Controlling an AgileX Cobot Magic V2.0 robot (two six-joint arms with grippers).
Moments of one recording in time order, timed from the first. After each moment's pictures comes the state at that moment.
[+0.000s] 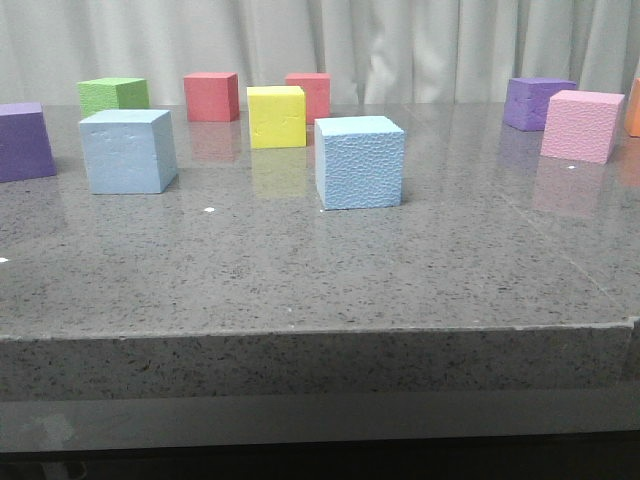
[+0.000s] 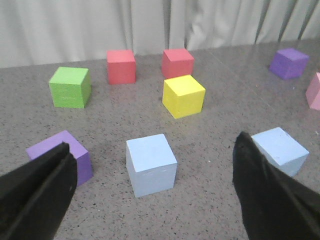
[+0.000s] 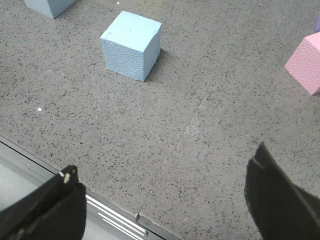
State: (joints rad) left arm -0.34 0.85 -0.88 -0.03 0.44 -0.03; right arm 0.40 0.71 -0.78 0.09 0.73 -0.12
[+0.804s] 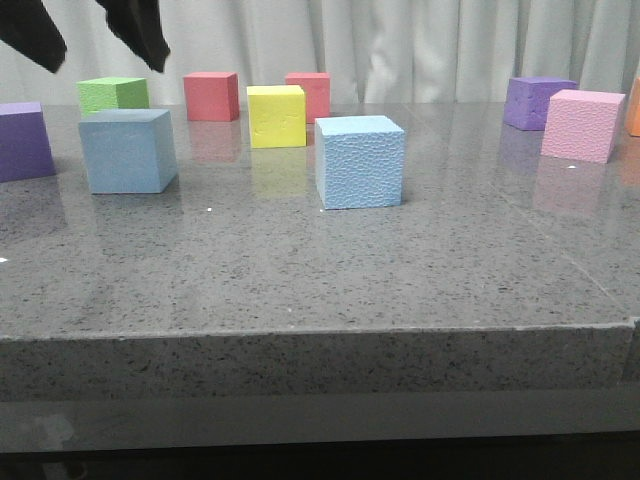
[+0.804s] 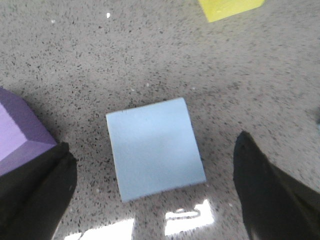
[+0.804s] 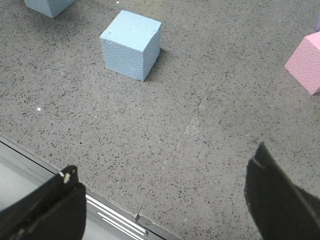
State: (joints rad) left arm -0.35 1.66 -1.52 0.05 0.90 -0.16; right arm 0.40 0.71 -0.78 0.09 0.73 -0.12
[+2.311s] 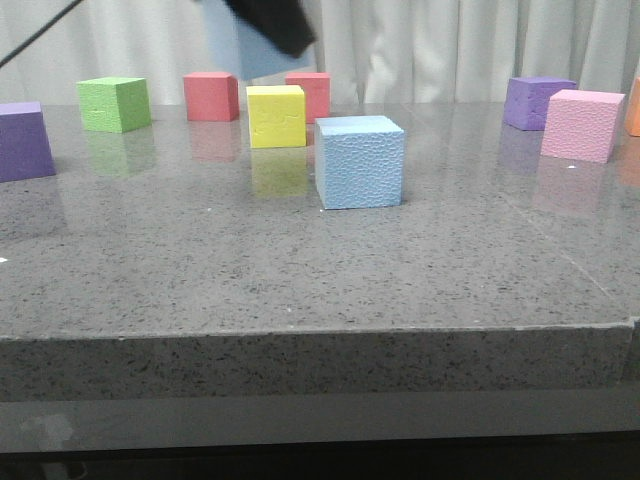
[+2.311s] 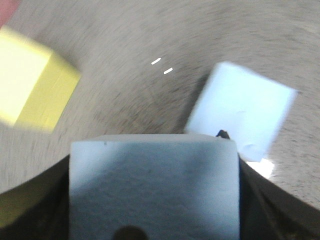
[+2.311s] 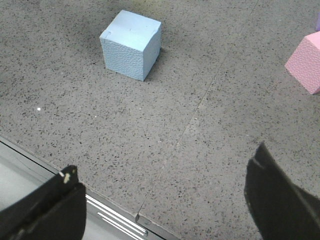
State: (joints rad) left arm -0.54 1.89 -1.94 -0.19 1.11 0.64; right arm 0.40 0.71 -0.78 0.09 0.73 -0.12
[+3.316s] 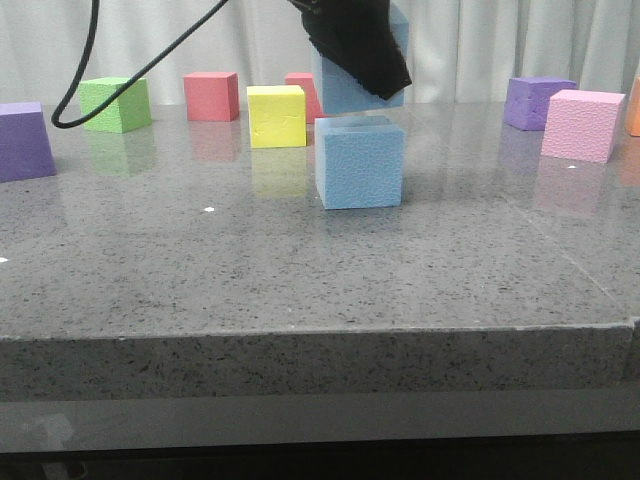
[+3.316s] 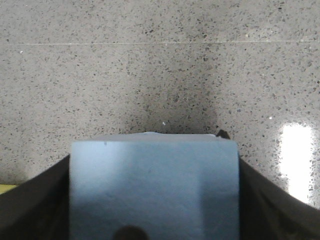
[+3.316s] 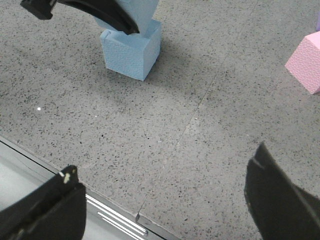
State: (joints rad) left arm -0.67 1.96 -1.94 -0.20 1.04 0.92; right arm 0.40 0.71 -0.78 0.09 0.73 -0.12
